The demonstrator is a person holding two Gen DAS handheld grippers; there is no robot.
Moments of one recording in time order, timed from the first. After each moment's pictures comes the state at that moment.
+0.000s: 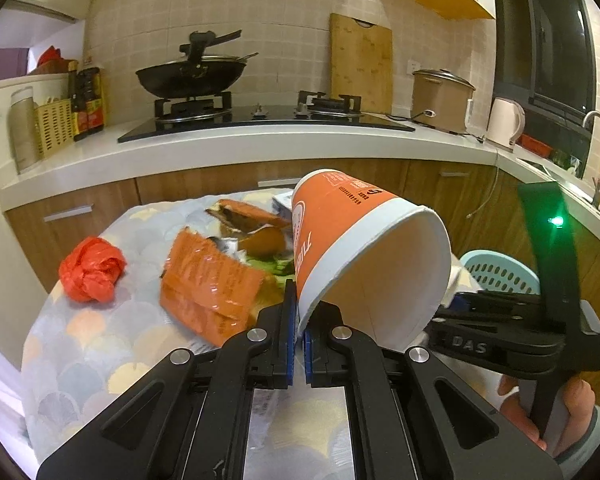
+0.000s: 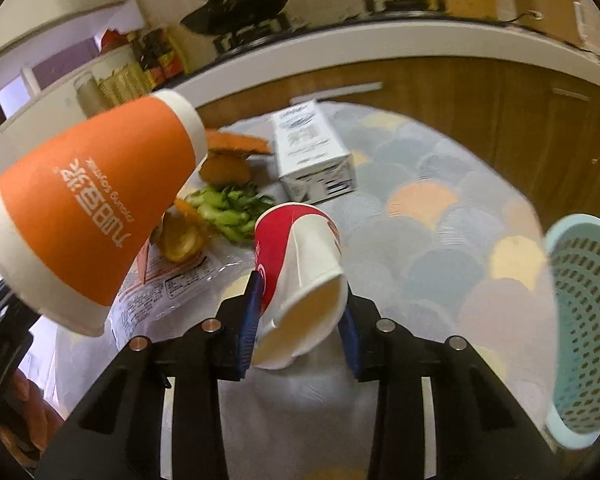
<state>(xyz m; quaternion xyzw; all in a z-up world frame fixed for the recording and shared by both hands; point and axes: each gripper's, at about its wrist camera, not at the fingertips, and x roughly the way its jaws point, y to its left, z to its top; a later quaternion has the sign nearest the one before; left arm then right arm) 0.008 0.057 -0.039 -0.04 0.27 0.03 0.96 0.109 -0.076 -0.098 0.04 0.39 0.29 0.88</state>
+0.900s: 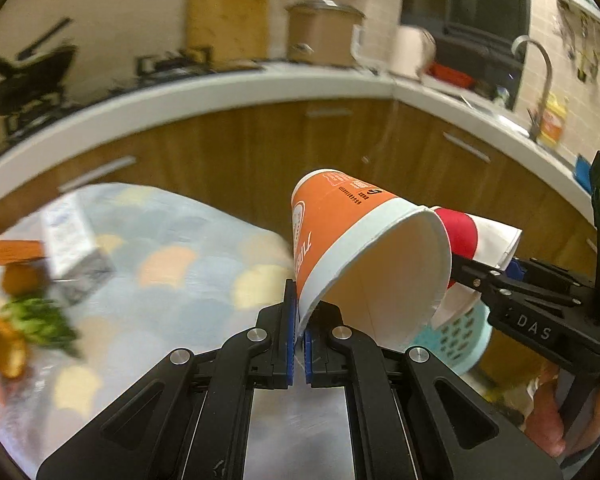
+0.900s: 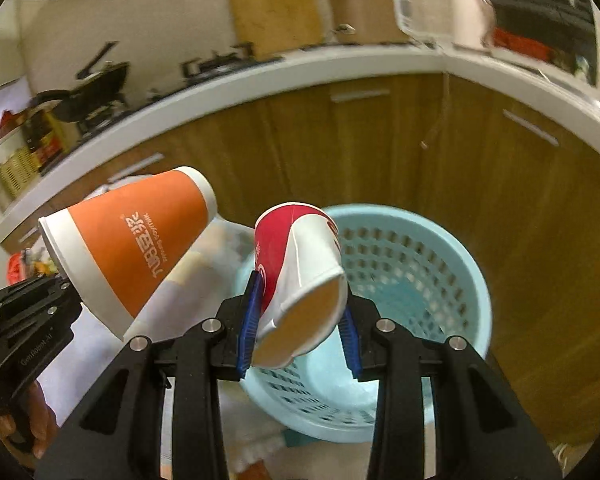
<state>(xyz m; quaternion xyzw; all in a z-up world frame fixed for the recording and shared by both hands) 0.118 -0.148 -0.076 0.01 0.36 -0.14 0.92 0.122 -0.314 -0.105 0.08 0.37 0.08 0.92</state>
